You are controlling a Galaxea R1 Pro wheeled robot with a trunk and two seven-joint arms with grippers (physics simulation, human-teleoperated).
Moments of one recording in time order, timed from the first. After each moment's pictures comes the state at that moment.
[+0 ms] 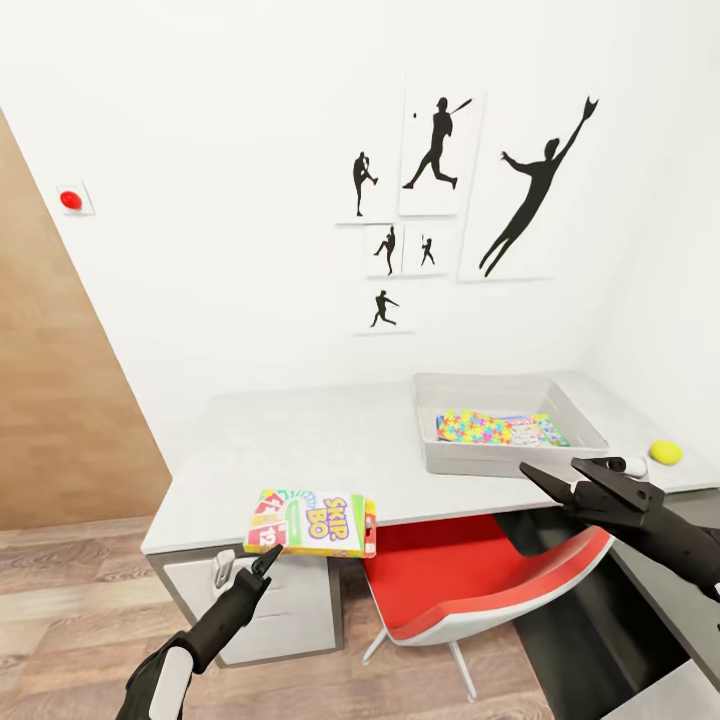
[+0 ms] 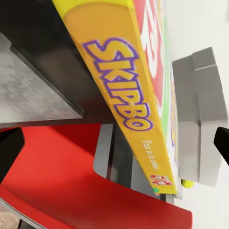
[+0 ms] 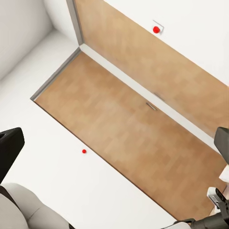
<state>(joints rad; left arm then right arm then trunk) -0.36 -0.17 0.63 -0.83 0.39 0.52 -0.71 -0.27 -0.39 -0.24 -1.59 -1.19 1.04 1.02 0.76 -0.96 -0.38</state>
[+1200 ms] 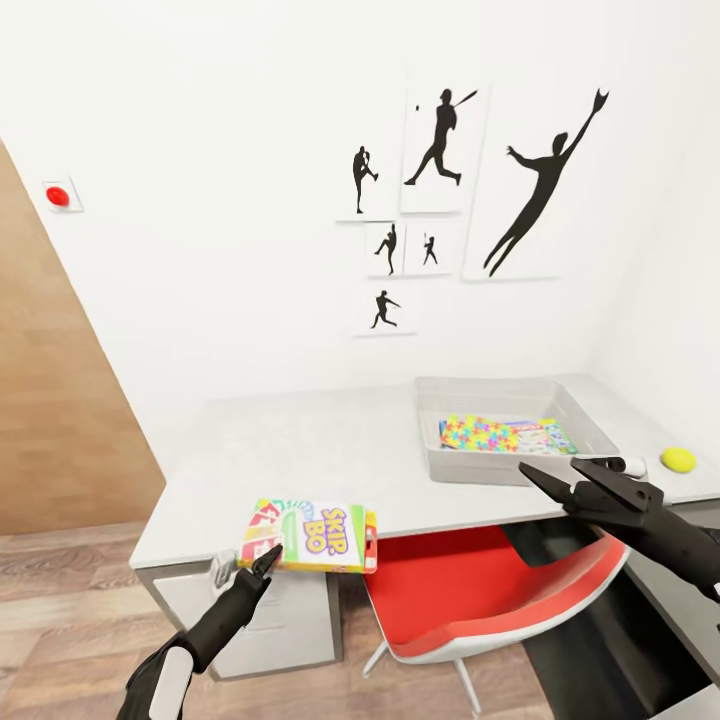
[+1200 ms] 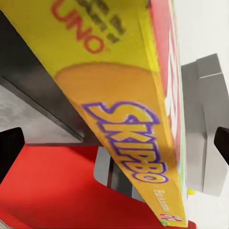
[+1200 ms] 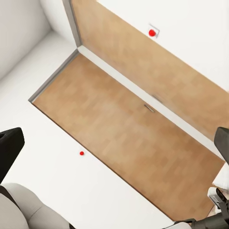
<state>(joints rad) -0.36 -0.17 0.63 -0.83 0.39 0.52 -0.71 -0.27 -0.39 -0.24 -1.59 -1.19 1.04 1.02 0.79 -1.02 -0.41</state>
